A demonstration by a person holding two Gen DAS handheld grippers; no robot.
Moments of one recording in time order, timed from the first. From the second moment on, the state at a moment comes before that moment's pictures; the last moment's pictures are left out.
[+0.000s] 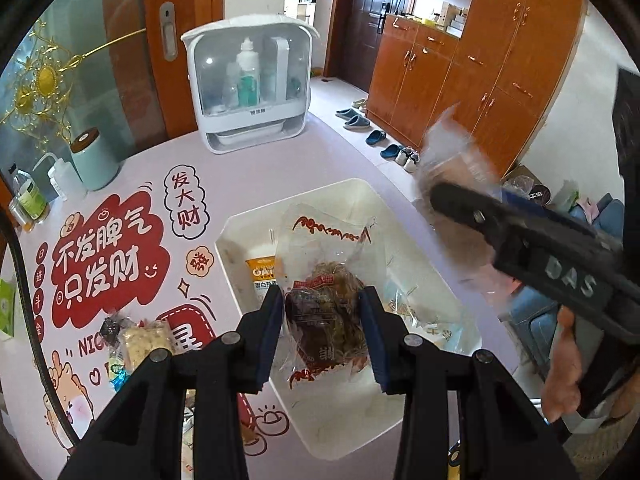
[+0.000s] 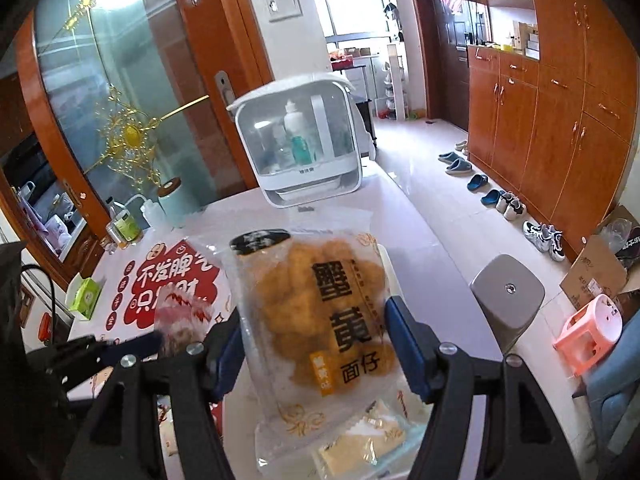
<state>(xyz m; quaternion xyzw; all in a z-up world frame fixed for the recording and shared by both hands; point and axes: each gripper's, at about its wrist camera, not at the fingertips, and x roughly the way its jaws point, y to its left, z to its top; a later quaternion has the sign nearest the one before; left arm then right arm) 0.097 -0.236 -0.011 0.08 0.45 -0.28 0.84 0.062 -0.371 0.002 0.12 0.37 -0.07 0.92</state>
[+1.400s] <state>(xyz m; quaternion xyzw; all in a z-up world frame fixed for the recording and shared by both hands) 0.079 -0.206 -0.023 0.12 0.43 -0.21 0.87 0.080 -0.356 -0.033 0.12 0.41 -0.06 0.90</state>
